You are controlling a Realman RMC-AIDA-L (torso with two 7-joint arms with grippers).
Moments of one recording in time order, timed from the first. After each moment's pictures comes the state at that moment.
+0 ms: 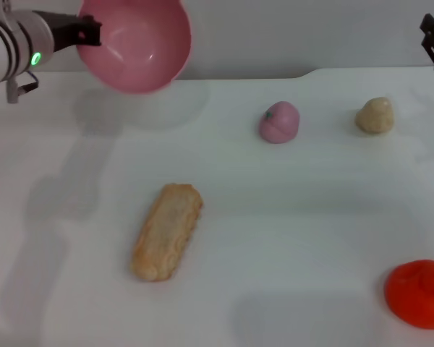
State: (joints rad) left arm -0.55 -2.00 1.56 1.14 -0.36 -0.46 0.04; right arm 0.41 2.07 -1.14 -0.52 2.49 0.94 -2.56
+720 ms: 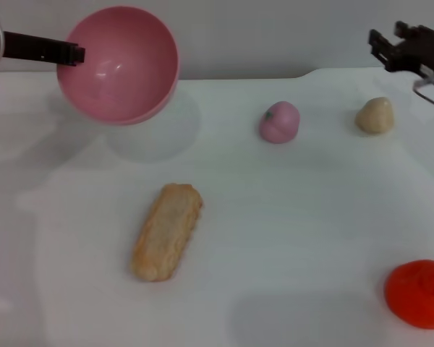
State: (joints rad) left arm -0.64 -1.97 1.06 1.11 -0.74 -1.06 0.64; right arm 0.57 2.04 -1.22 -0.56 2.17 0.58 -2.15
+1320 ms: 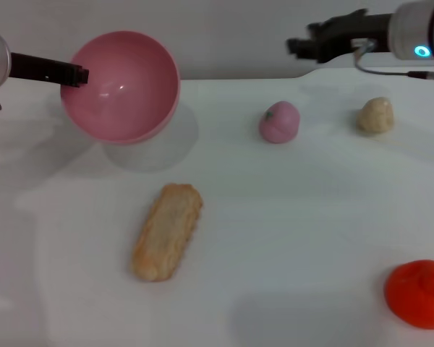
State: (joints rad) left arm -0.66 -1.98 1.05 1.02 -0.74 -1.05 0.70; right arm 0.78 2.01 -1.21 -0.86 1.04 0.90 -1.06
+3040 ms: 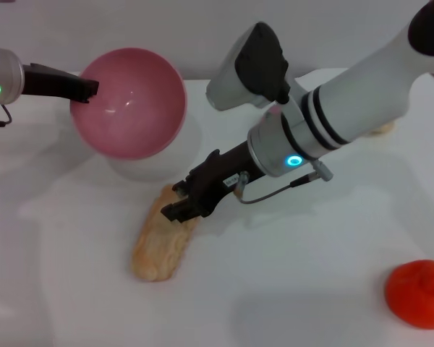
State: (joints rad) left arm -0.64 -2.03 1.04 0.99 -0.74 -0.99 0.85; right arm 0.96 2.09 -1.65 -0.65 1.26 1.08 -1.06
